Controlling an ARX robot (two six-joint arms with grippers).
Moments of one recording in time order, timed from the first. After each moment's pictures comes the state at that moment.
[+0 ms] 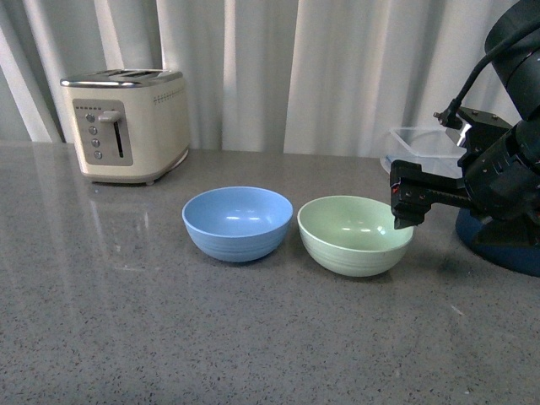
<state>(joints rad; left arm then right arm) 0.00 0.00 0.02 0.00 0.00 0.00 0.17 1.85 1.30 -0.30 0.00 0.29</state>
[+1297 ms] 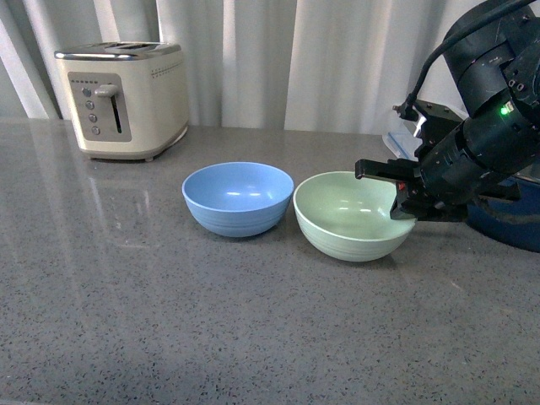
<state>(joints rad) 0.00 0.00 0.02 0.00 0.00 0.00 0.19 2.01 1.40 -0.25 -0.06 0.23</state>
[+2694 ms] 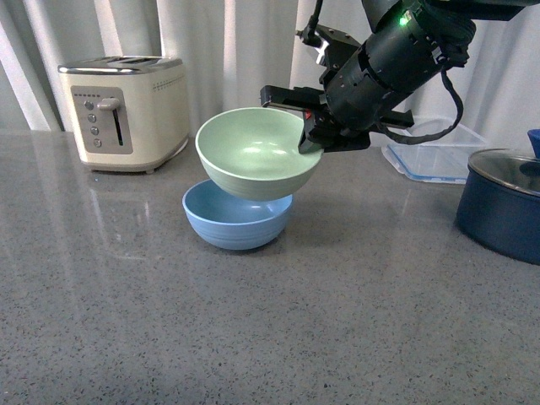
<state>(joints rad) 0.00 0.00 0.02 0.00 0.00 0.00 0.34 2.11 1.79 -0.36 -0.18 0.14</state>
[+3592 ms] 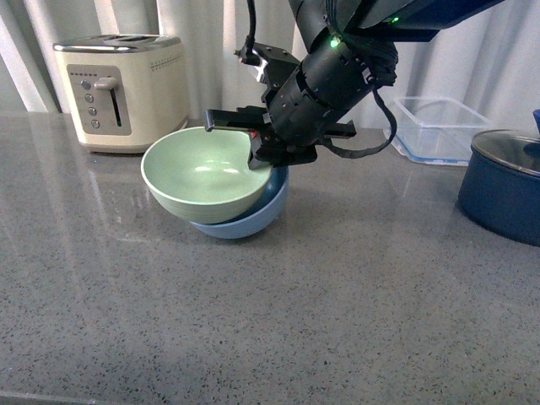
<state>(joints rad) 0.00 0.00 0.02 0.00 0.00 0.00 0.43 2.24 1.88 -0.40 -0.22 0.09</state>
